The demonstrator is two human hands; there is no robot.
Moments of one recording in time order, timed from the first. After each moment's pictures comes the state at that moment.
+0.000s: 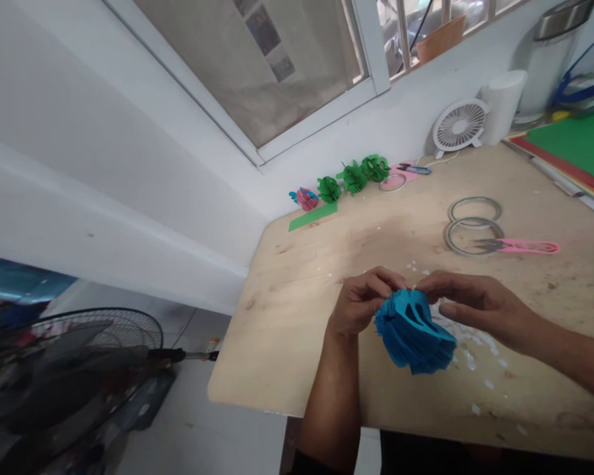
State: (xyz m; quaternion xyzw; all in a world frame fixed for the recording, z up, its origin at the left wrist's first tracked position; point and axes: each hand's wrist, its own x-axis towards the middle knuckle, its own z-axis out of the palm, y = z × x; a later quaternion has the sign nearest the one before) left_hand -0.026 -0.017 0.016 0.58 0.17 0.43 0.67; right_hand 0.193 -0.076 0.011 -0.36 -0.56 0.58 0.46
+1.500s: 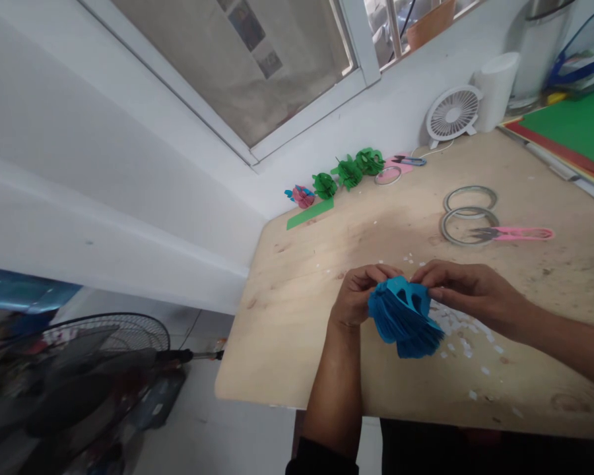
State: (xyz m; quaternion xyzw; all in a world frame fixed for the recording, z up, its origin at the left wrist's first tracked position) left_hand -0.022 -0.011 -0.002 0.53 0.27 0.41 0.69; right_hand 0.189 -0.073 0.011 -0.39 -0.56 0.54 0.49
